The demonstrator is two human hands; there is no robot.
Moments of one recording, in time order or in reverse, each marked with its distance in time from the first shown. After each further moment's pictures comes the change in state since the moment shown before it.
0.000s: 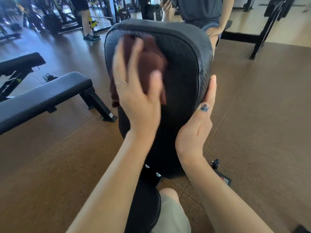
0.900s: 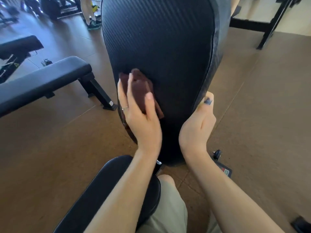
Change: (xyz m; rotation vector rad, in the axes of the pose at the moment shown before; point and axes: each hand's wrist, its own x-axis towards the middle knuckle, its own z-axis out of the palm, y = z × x) left_hand -0.102 -0.033 -0.007 -0.085 0.010 -0.435; right_hand -0.019 0.023 -0.007 -0.017 -0.028 0.570
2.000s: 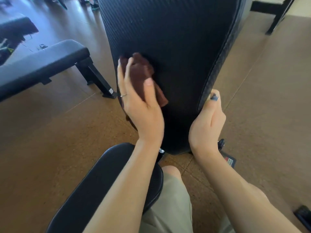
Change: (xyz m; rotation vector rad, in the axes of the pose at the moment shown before) left_hand -0.013 -0.026 -0.004 -0.006 0.030 -0.020; right_hand -0.010 0.040 -0.016 -0.132 -0.036 -0.189
